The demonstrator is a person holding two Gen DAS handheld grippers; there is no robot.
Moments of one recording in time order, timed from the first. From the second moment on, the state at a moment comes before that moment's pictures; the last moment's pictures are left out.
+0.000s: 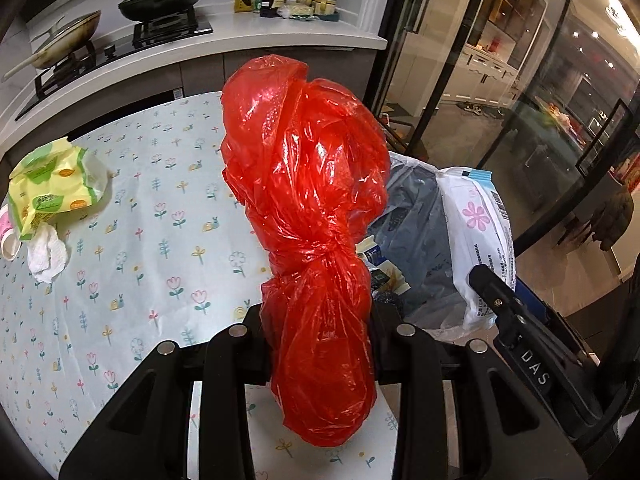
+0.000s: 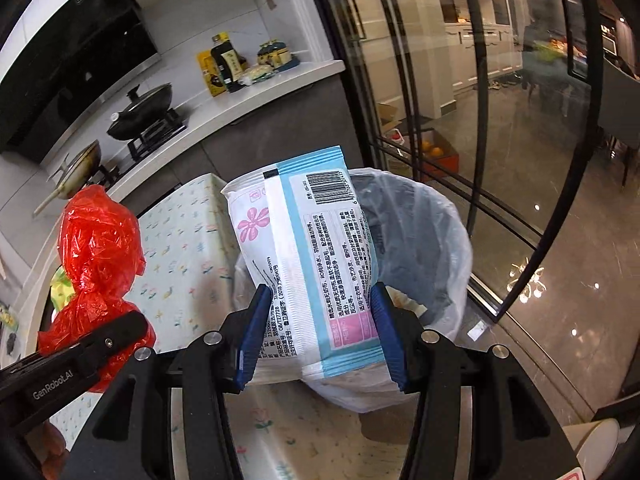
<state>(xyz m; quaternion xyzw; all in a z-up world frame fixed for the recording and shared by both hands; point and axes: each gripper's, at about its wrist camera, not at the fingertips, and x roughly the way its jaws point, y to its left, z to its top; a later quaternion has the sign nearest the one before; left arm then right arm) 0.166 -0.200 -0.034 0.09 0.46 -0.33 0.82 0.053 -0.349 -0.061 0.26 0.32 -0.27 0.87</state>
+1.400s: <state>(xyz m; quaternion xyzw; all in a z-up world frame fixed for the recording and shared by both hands) 0.184 -0.290 -0.063 0.13 0.47 -0.40 0.78 0.076 -0.389 -0.100 0.29 0.35 -0.32 0.83</state>
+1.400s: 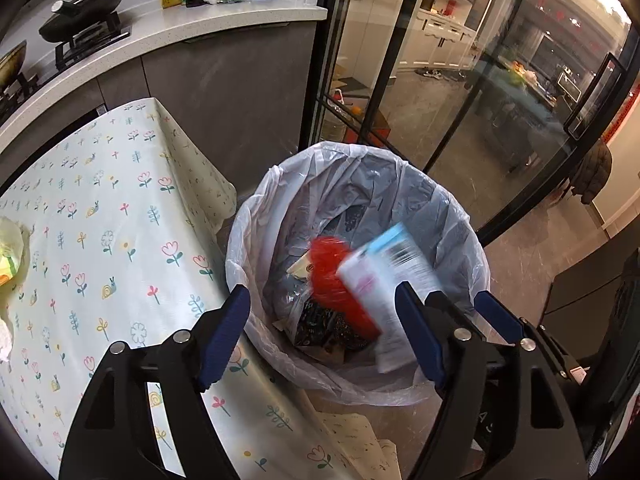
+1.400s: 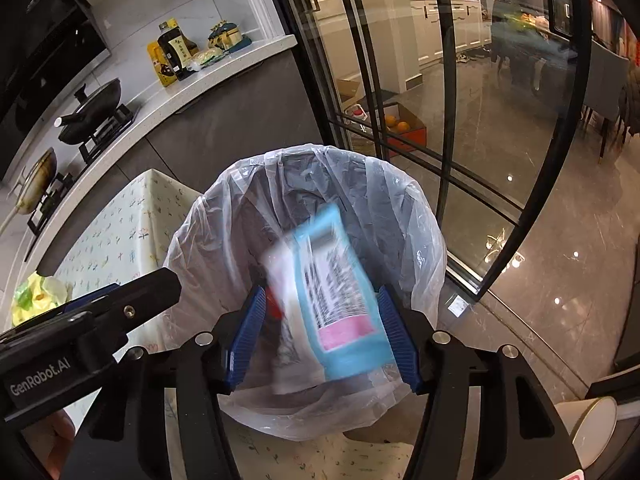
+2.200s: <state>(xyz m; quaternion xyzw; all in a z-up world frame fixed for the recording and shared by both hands) 0.193 -0.227 -0.034 0.08 0.46 -0.38 0.80 0.072 -0.343 -0.066 0.27 0.33 -0.30 0.85</state>
